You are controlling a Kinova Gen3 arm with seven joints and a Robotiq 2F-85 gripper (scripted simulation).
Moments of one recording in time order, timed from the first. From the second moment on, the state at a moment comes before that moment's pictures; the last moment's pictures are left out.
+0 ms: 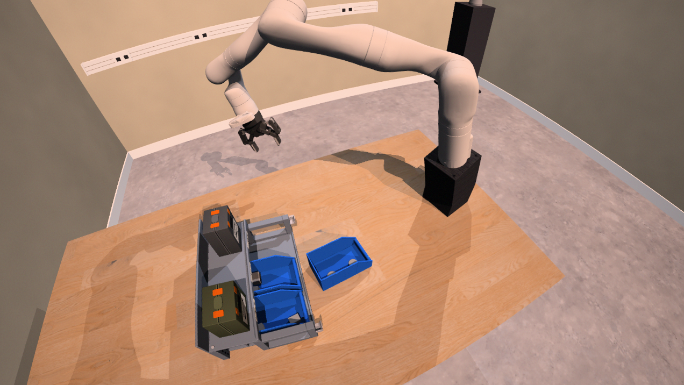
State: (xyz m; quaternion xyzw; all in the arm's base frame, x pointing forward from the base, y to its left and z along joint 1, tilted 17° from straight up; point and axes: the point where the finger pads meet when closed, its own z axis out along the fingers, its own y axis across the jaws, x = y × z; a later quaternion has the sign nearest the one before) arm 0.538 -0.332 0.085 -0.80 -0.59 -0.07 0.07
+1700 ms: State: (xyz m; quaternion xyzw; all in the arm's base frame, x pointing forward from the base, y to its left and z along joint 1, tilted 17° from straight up) arm 0.479 -0.339 0.175 -0.80 -0.59 -0.07 0.07
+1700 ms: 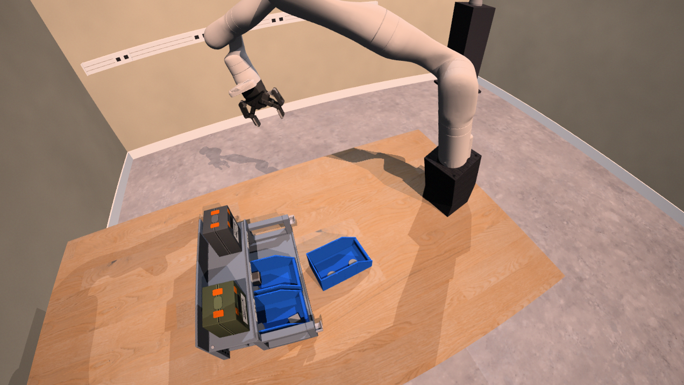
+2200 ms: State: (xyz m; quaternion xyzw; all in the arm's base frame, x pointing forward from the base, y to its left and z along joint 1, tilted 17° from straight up) arm 0.457 -0.321 0.171 -0.78 -0.62 -0.07 0.05
